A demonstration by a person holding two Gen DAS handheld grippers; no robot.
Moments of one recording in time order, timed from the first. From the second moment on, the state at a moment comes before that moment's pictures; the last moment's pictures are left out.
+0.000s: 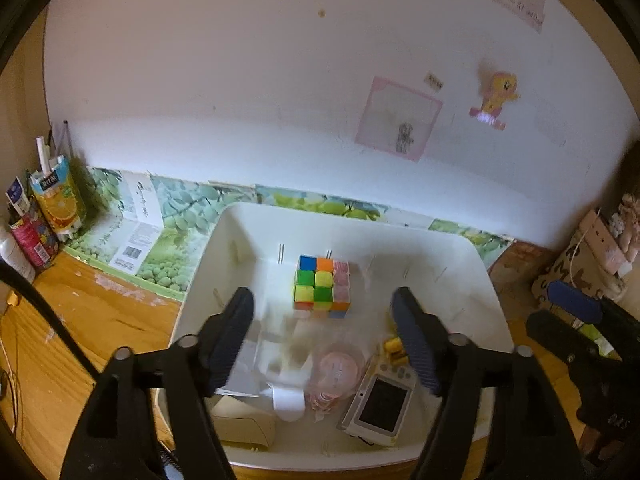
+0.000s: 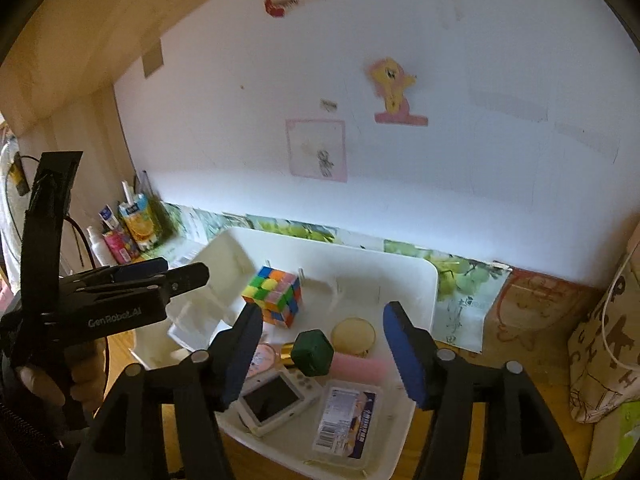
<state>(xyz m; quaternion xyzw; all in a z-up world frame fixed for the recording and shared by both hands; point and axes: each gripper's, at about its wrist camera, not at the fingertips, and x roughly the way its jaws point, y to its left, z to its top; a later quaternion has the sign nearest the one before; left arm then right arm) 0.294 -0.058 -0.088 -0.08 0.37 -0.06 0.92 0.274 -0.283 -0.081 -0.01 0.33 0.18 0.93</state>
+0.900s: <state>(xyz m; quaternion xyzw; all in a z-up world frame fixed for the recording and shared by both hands) 0.138 -0.006 0.003 -0.10 0.25 0.03 0.96 0.156 -0.266 -0.003 -0.01 0.22 0.25 0.94</state>
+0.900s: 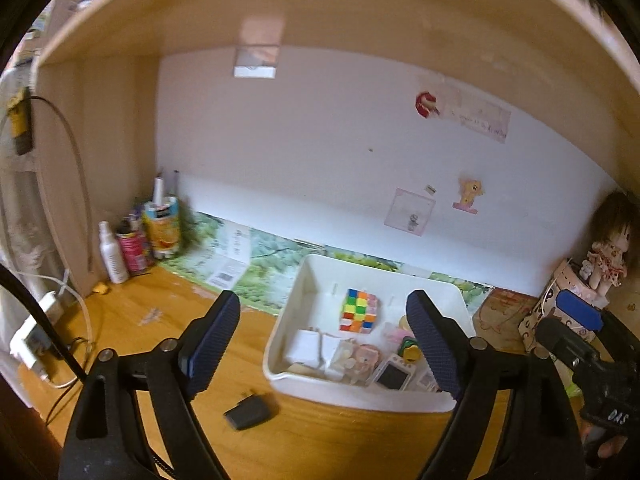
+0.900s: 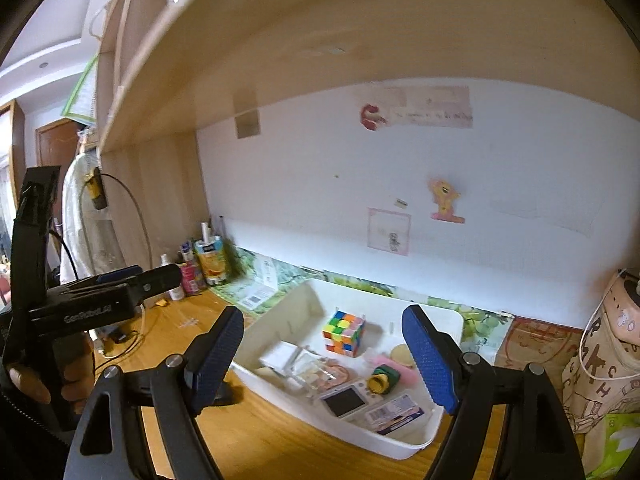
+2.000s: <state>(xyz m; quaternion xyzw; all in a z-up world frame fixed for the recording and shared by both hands) 0.146 0.076 -0.050 -0.02 0.37 -0.04 0.93 0.062 -0.184 -0.041 -0.01 0.16 0.14 0.98</state>
